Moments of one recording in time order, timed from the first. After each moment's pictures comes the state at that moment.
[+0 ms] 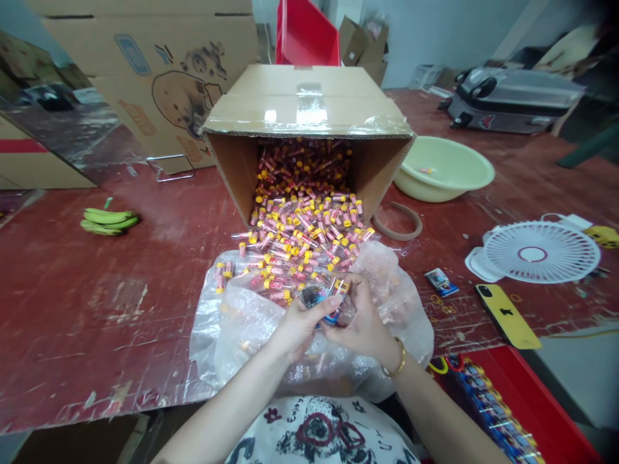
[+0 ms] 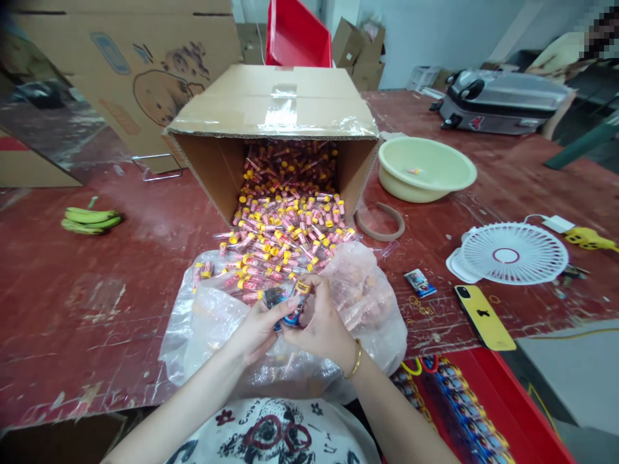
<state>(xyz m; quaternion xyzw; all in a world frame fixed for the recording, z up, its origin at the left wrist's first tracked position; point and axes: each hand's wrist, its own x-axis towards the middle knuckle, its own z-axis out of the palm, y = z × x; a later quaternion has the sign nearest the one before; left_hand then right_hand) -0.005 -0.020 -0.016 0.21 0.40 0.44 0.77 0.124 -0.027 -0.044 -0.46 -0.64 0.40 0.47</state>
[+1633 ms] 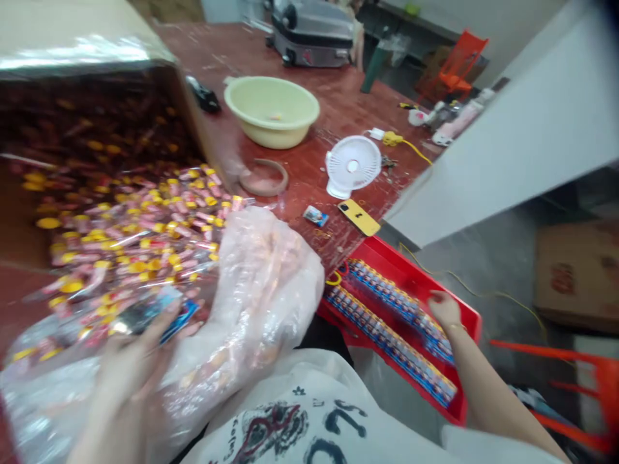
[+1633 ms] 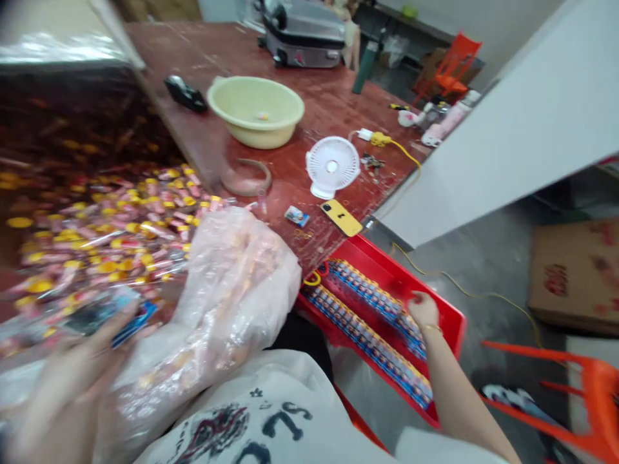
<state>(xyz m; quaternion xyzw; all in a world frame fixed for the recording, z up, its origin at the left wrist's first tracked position) -0.009 0.006 -0.023 0.35 0.60 0.34 0.64 0.447 -0.307 -0.157 -0.95 -0.12 0.05 0.30</state>
